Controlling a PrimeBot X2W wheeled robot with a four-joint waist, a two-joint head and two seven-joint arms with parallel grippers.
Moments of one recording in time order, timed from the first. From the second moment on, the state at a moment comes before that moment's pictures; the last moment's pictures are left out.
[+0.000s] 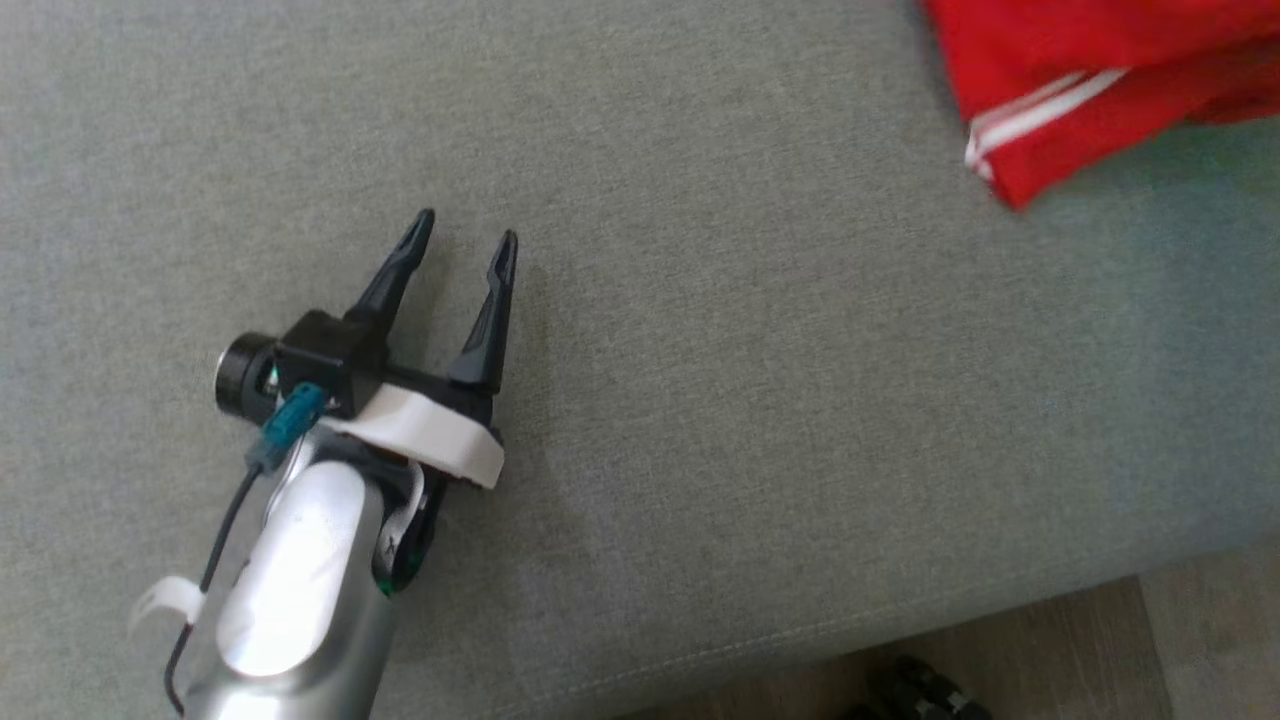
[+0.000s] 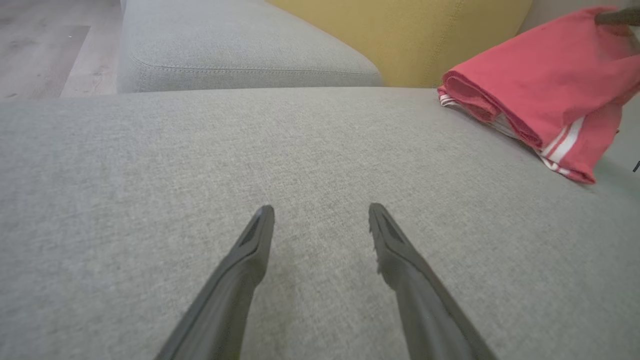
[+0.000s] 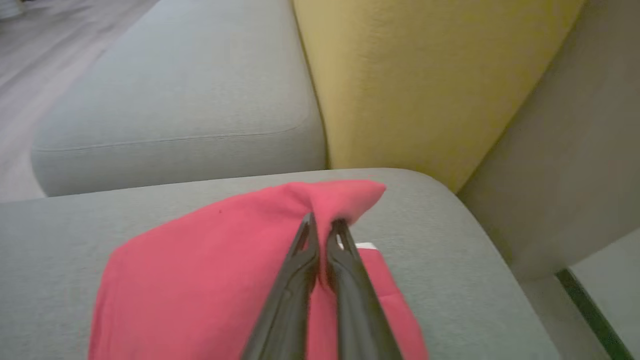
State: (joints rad) left arm -0.37 0.09 -0.31 0.29 -0.16 -0.07 -0.25; right arm -1.15 -0.57 0.46 0.86 0.71 0.13 0.17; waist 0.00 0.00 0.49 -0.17
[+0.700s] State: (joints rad) left arm -0.40 0.09 -0.29 0.30 -0.20 -0.04 -0.25; right arm -1.24 -0.54 0.41 1.21 0.31 0.13 -0.18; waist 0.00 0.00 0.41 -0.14
